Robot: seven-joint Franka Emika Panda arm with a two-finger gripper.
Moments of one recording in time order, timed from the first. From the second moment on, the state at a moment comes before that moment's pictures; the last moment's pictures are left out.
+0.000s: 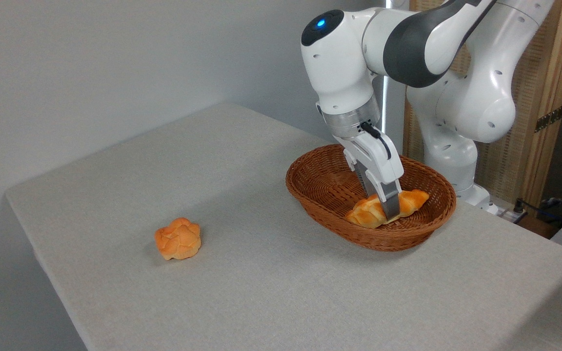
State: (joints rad) arm -0.25 -0.67 0.23 -2.68 0.22 1.76 0.96
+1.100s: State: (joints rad) arm -0.31 -0.42 0.24 -2.16 0.00 1.57 1.01
